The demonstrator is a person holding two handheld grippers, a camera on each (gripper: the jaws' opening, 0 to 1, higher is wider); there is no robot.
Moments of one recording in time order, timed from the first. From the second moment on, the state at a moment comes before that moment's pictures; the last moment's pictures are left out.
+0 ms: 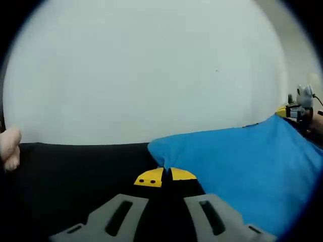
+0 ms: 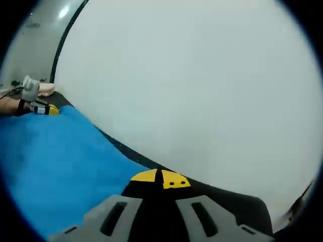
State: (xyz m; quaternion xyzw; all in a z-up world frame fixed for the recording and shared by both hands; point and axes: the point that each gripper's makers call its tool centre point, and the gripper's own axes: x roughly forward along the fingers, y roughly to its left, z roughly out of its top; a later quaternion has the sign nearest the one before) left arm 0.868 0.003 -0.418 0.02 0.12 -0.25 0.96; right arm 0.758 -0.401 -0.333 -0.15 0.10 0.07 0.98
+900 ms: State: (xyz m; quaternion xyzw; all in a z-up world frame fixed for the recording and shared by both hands) left arm 0.865 -0.001 -0.420 0.03 0.11 -0.25 0.96; right arm 0.748 -0.403 -0.413 -0.03 0.16 0.13 0.98
